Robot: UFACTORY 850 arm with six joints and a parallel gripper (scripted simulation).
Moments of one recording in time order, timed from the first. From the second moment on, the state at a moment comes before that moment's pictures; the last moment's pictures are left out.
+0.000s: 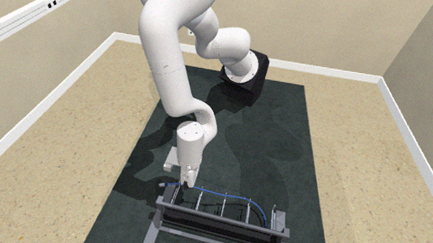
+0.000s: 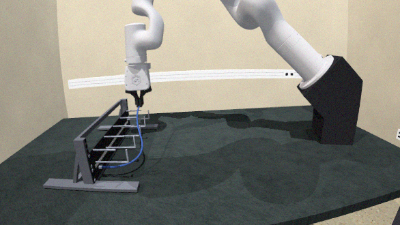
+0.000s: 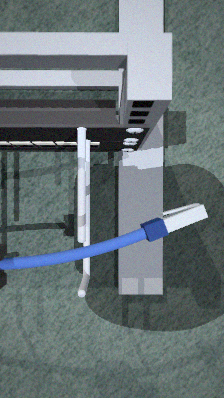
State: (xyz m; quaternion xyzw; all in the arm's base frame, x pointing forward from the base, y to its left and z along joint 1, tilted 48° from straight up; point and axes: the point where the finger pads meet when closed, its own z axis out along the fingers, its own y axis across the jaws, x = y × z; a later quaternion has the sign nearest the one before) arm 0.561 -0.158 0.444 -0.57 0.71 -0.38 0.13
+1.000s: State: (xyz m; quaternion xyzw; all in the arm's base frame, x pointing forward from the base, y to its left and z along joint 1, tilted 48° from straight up) arm 0.556 -0.159 0.438 -0.57 0.71 -0.38 0.13
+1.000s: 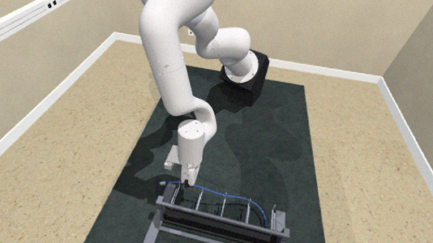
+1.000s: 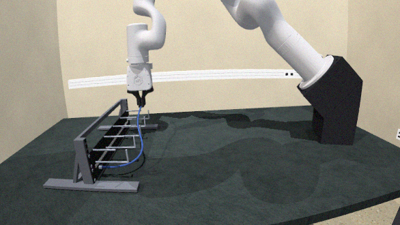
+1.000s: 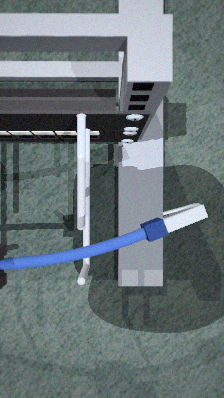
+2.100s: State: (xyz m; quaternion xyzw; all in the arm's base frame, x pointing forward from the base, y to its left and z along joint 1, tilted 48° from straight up) arm 0.571 -0.168 0.422 -0.57 0.71 -0.38 0.13
